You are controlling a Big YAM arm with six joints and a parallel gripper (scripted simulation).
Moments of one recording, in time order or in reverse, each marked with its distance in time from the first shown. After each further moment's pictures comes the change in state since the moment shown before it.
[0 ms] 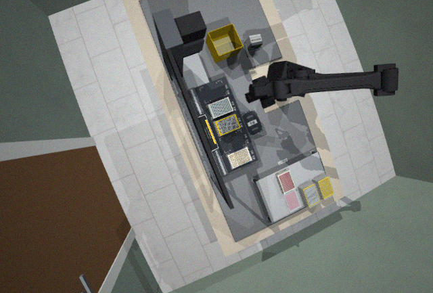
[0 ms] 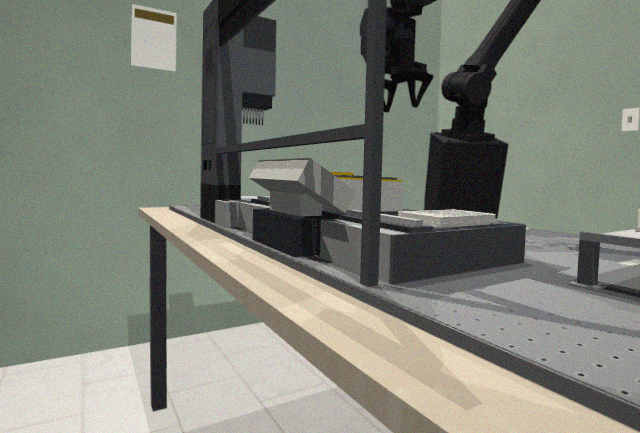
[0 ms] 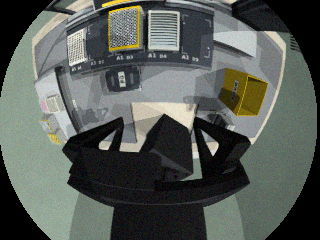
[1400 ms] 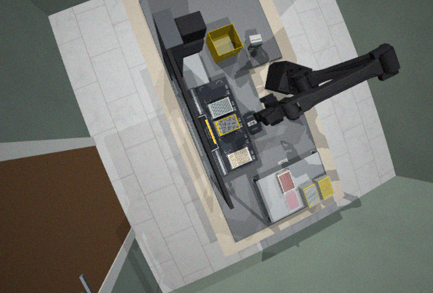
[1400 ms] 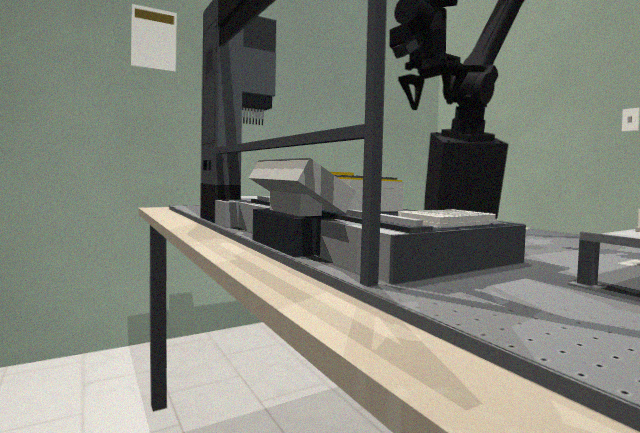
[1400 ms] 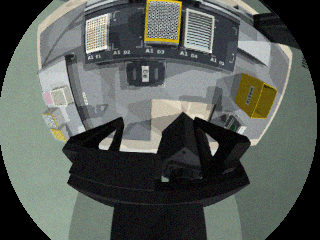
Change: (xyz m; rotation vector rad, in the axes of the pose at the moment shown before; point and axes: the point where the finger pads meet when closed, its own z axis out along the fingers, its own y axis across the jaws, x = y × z) arm 0.007 0.089 0.004 -0.010 0.025 -0.039
